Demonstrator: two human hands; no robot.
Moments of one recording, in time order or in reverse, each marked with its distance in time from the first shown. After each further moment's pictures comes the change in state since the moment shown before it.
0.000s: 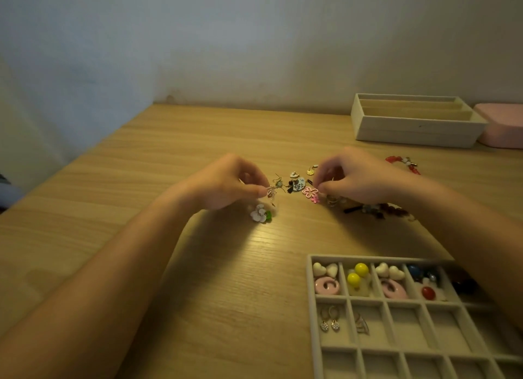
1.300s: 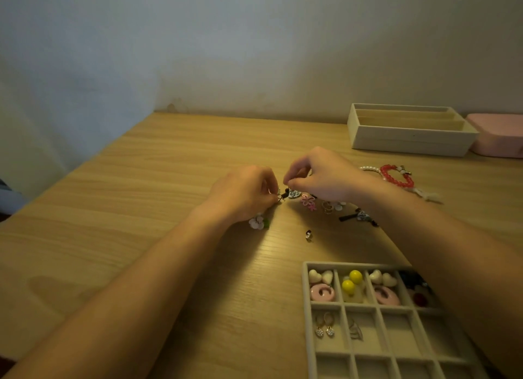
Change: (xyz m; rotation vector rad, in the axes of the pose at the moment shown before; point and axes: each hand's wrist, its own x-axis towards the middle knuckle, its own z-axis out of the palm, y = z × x) left_hand 0.024 0.002 0.031 0.415 0.225 -0.018; right_hand 0.029 -0.031 0.012 0.034 0.110 -0.011
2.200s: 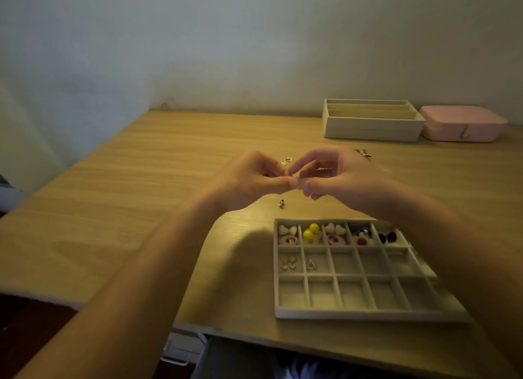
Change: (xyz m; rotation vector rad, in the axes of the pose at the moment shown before) left_hand -0.081 0.083 -0.038 -0.562 -0.142 0.179; right_hand -0.138 -0.016 -0.031 0.559 0.030 -0.031
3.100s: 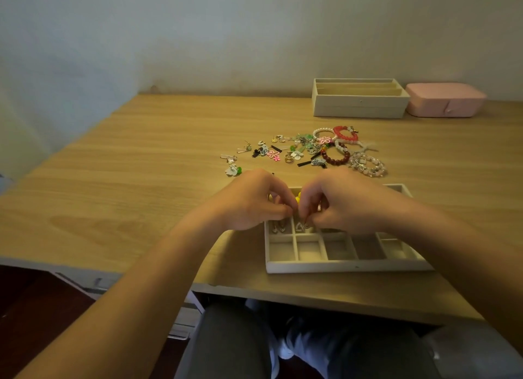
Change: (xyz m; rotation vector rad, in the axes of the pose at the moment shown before) left_hand -0.040 -0.009 0.050 0.230 -0.121 -0.035; right_hand -0.062 -0.004 0.025 -0.682 -0.182 0.068
